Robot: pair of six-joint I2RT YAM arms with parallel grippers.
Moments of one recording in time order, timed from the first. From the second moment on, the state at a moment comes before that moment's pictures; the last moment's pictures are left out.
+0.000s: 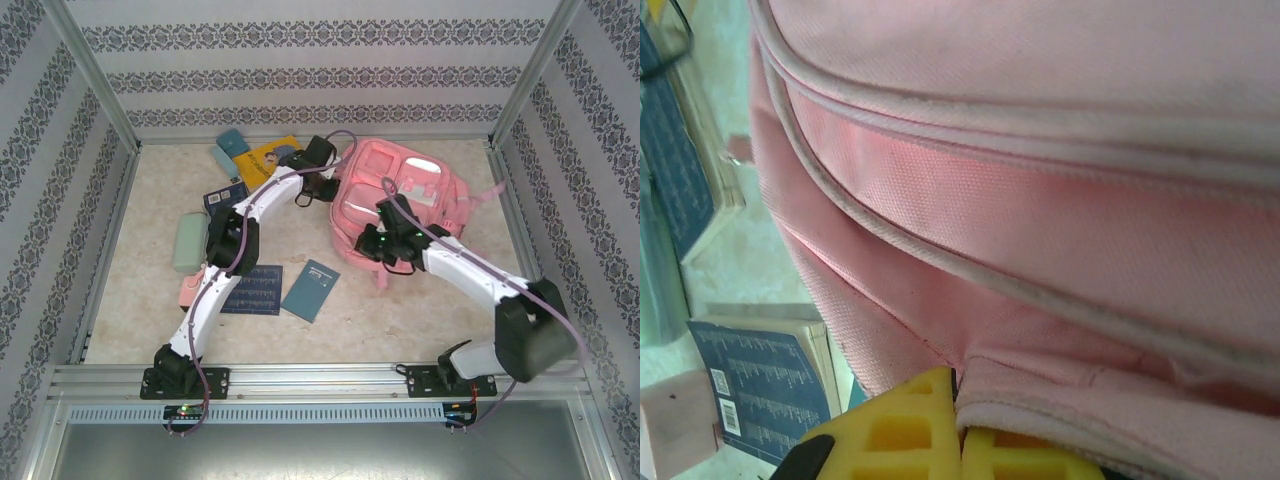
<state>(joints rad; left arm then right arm) -0.47 2.64 2.45 -0.83 0.15 -0.14 0.49 1.44 0.91 -0.43 -0.24 0.88</state>
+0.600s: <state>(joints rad) -0.41 2.11 1.98 -0.72 0.15 -0.22 0.53 1.59 1.13 -0.52 -0.24 0.67</state>
